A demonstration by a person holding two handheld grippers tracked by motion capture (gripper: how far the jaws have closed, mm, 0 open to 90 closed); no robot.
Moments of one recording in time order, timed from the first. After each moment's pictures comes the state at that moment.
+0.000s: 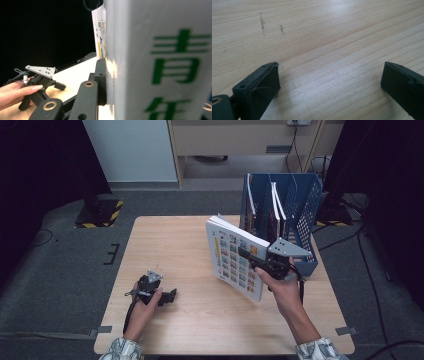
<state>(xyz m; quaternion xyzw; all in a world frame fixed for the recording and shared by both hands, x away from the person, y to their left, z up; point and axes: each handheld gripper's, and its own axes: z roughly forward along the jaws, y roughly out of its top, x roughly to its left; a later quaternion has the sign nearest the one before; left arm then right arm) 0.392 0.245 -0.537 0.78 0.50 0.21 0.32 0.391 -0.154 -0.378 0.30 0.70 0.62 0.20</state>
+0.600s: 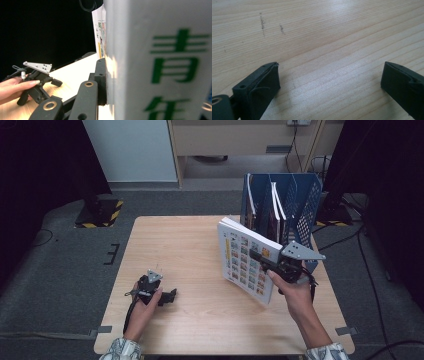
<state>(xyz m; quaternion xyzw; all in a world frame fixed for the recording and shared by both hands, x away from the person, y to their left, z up) 0.391 0.245 -0.537 0.78 0.50 0.21 0.32 0.384 -0.183 -0.381 0.30 0.70 0.62 0.21</state>
